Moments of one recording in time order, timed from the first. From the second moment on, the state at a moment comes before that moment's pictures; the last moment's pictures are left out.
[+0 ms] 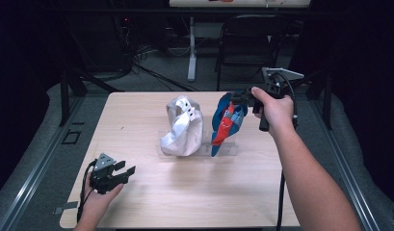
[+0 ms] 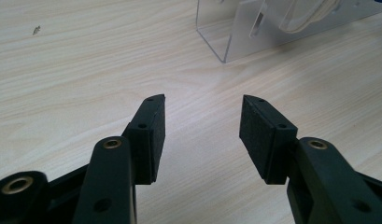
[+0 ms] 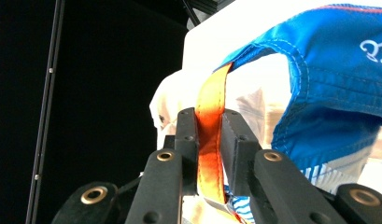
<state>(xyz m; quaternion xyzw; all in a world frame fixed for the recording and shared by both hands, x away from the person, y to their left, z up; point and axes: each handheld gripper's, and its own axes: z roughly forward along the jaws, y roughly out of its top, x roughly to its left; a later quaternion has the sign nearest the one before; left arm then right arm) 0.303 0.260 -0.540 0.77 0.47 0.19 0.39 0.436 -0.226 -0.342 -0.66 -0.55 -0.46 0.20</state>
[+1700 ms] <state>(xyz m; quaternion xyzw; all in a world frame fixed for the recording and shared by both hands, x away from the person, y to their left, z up) 0.303 0.261 -0.541 0.77 0.47 0.19 0.38 0.374 -0.245 -0.357 -0.62 -0.65 -0.43 0.09</state>
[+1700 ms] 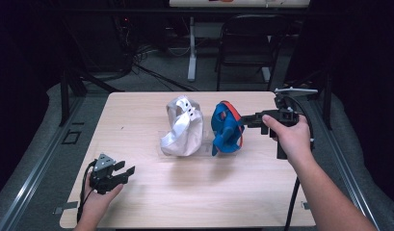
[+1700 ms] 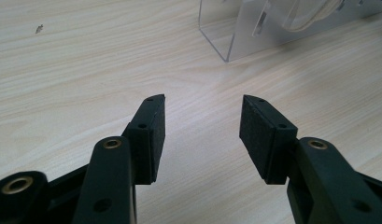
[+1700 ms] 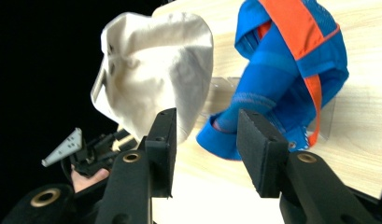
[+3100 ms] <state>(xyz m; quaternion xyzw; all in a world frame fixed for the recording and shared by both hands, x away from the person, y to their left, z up) 0.303 0.255 -0.546 0.78 0.47 0.19 0.38 0.278 -0.254 -0.516 -0.57 -0.68 -0.45 -0.06</state>
